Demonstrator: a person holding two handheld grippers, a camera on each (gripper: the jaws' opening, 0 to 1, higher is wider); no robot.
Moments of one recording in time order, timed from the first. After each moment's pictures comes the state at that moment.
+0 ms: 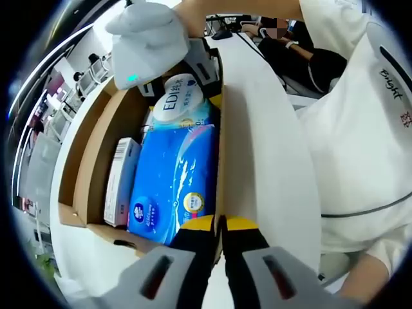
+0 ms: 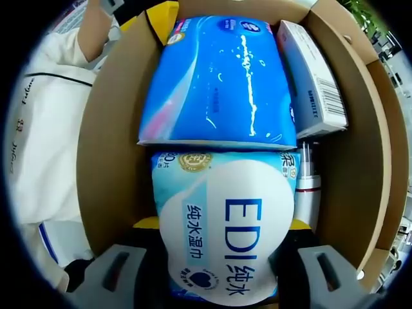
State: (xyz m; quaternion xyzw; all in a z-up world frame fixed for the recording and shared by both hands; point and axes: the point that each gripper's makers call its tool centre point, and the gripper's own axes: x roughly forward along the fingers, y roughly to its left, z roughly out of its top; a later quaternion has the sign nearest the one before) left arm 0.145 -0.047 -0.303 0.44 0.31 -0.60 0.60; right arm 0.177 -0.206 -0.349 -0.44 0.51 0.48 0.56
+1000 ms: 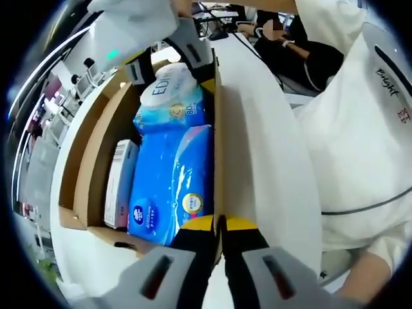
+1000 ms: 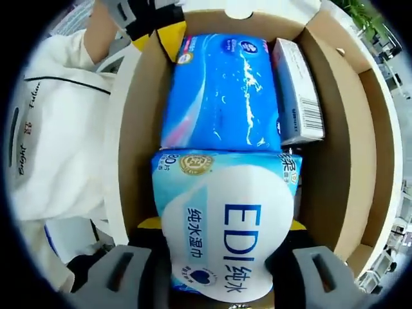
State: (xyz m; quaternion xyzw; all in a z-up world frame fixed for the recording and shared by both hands) left arm 0.145 -0.048 -0.302 0.45 0.30 -0.60 0.59; right arm 0.174 -0.202 -0.321 -0.46 0.51 0.47 0.55
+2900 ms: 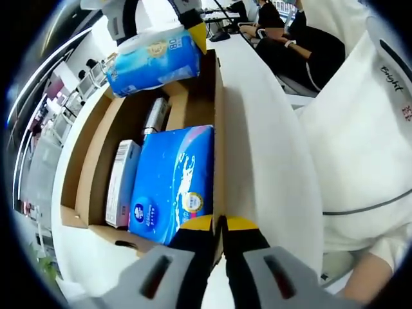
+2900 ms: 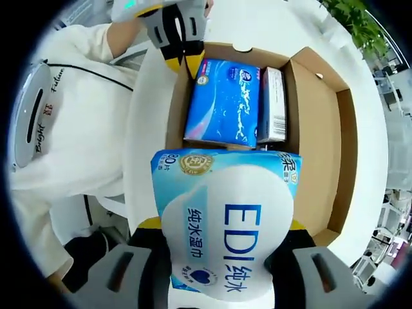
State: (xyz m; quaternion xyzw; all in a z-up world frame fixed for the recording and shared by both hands) left arm 0.146 -0.048 -0.303 0.44 0.30 -0.60 0.60; right arm 0.171 -0.220 -0.241 -0.50 0.49 0.47 0.53
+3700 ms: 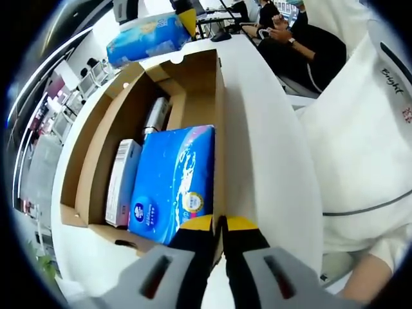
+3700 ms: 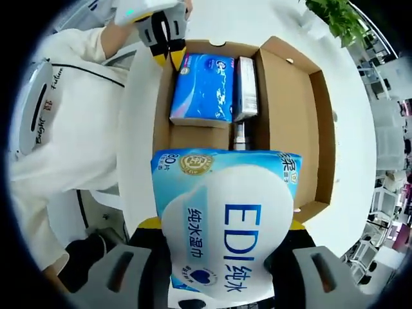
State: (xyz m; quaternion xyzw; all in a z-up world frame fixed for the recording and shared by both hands) left arm 0.146 -0.048 -0.302 0.44 0.30 -0.60 0.60; right arm 0.185 -0.270 -0.216 -0.50 0.50 0.43 0.56
